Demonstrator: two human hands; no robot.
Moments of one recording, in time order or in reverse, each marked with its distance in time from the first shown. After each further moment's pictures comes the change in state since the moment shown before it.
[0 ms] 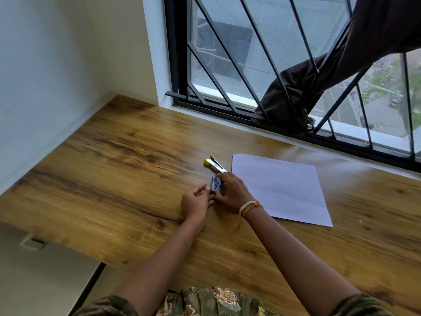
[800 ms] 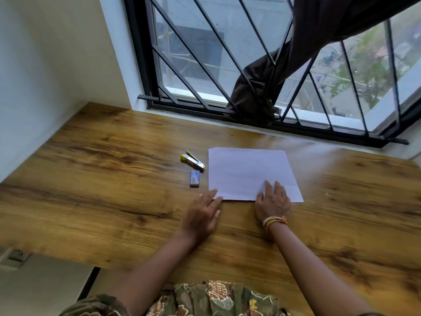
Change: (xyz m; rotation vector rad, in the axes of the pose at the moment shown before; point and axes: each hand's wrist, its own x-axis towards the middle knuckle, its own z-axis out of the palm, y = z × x) left_hand -0.035 -0.055 0.001 1.196 -0.476 1.160; right_hand -0.124 0.092 -0.028 -0.275 0.382 0.741
